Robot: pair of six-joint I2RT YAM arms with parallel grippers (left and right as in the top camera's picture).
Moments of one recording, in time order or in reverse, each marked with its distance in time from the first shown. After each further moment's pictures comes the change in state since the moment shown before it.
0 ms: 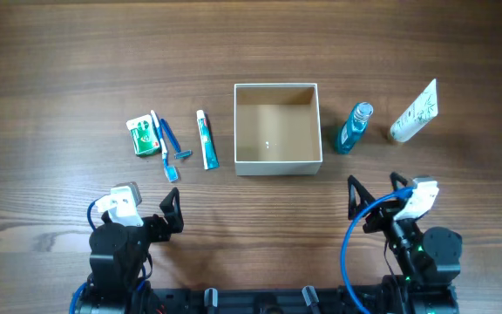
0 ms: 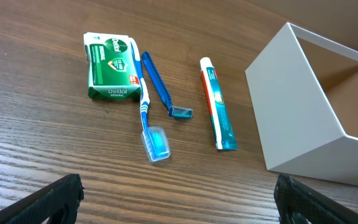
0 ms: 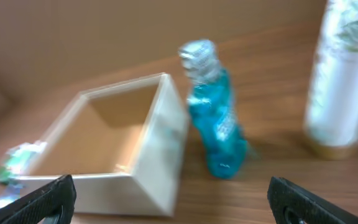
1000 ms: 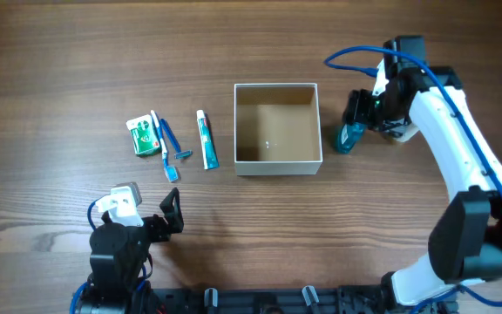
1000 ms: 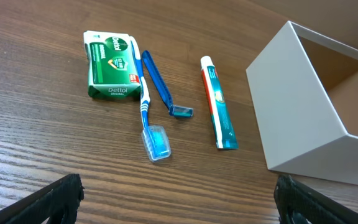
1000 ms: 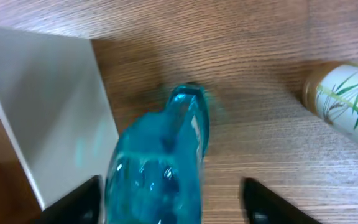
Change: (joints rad) left arm 0.000 -0.001 -0.003 0.000 0.000 0.000; right arm 0.048 1.730 1.217 -0.612 0.164 -0.019
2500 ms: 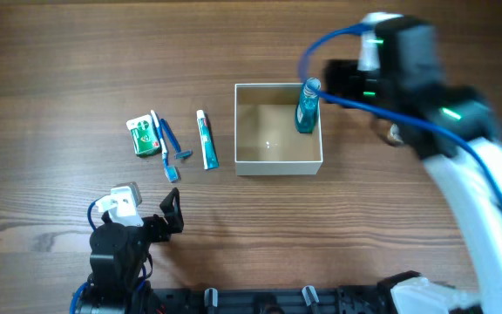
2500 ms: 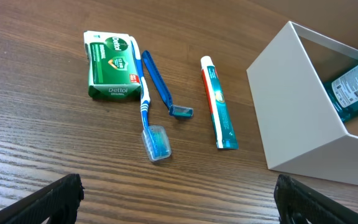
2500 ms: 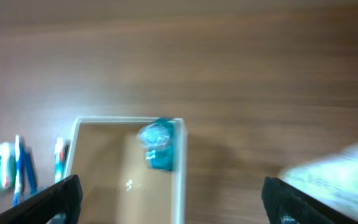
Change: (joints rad) left arm 0.000 0.000 0.000 0.000 0.000 0.000; right arm 0.240 -0.370 0.239 -0.037 0.232 -0.010
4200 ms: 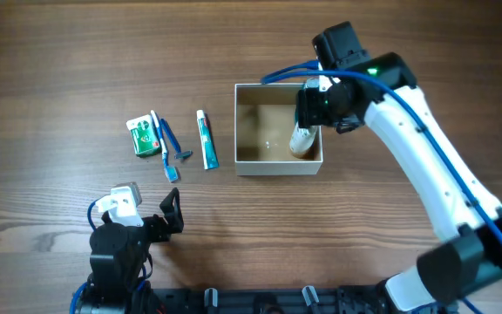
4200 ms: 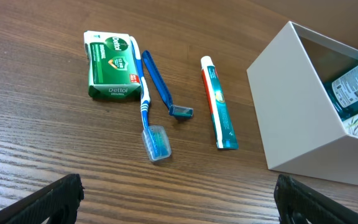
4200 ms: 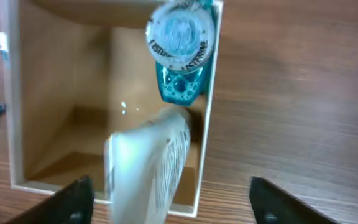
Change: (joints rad) left arm 0.001 0.000 0.000 0.000 0.000 0.000; right arm 0.093 0.297 -0.005 -0.156 -0.109 0.014
